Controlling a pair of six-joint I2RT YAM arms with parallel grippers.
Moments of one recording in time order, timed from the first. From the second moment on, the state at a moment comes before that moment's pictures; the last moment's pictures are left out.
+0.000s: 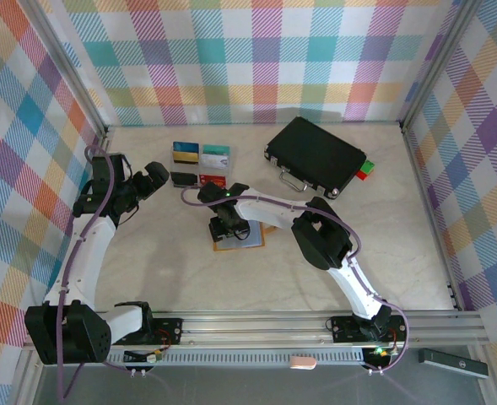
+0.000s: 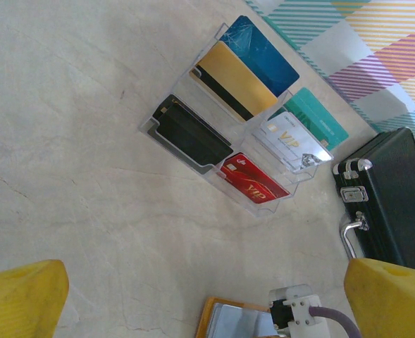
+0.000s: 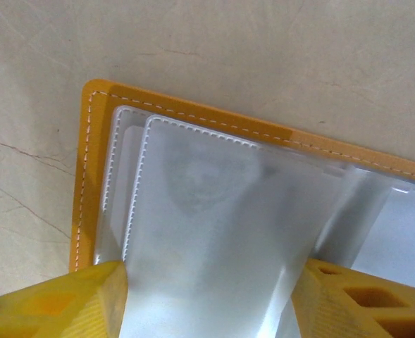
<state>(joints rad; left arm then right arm) 0.05 1.15 1.05 -0.62 0.19 -0.63 0.95 2.27 1.83 -0.92 0.02 0.57</state>
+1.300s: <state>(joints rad) -0.22 1.47 0.84 -0.37 0.48 -0.80 0.88 2.12 1.56 -0.69 -0.03 0.63</state>
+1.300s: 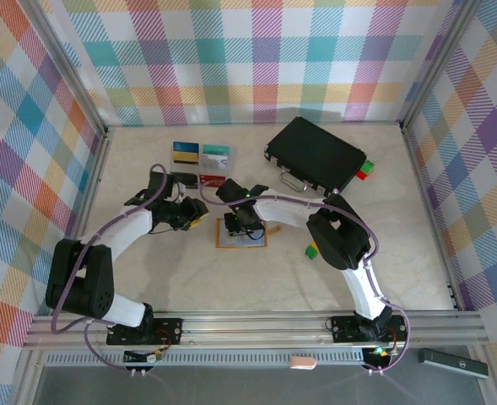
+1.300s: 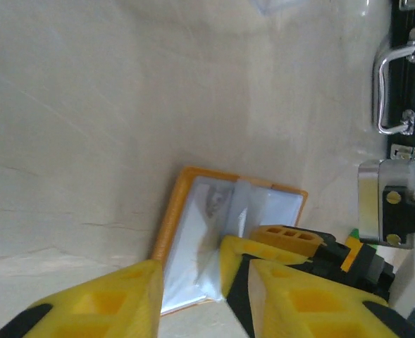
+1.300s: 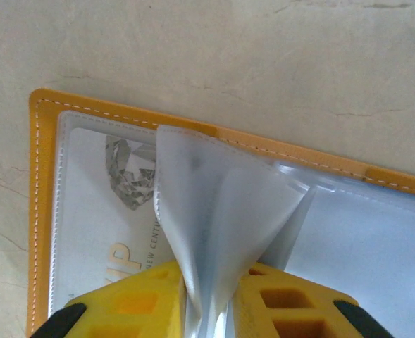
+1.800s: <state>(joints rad) -0.32 1.72 0.84 -0.23 0.57 -0.87 0.88 2.10 1.53 -0.67 -0.03 0.63</state>
